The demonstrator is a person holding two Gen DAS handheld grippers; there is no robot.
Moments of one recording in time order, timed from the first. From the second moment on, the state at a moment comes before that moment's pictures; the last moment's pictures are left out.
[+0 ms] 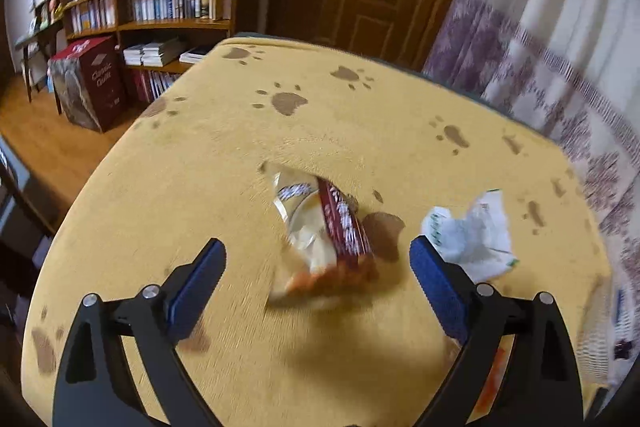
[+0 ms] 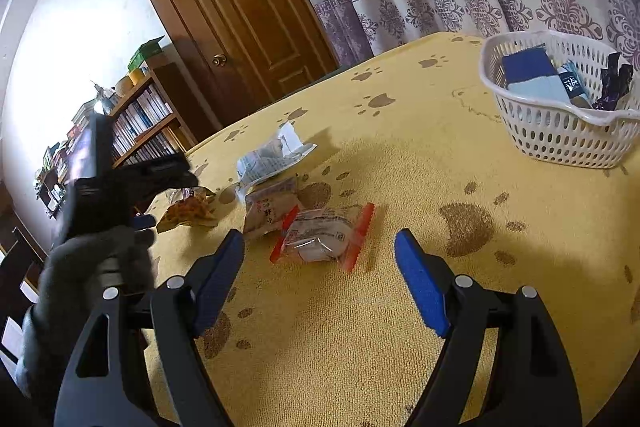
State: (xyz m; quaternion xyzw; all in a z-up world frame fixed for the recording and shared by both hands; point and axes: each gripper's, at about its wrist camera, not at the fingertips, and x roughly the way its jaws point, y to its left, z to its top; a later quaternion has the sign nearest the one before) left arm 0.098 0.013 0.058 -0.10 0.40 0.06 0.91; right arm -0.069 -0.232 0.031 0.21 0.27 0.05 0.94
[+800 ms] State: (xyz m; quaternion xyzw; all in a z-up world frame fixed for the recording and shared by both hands) left arm 0.103 0.043 0.041 -0.13 0.37 0.03 0.92; right arm -0.041 -0.219 0.021 0.17 0.34 0.03 0.92
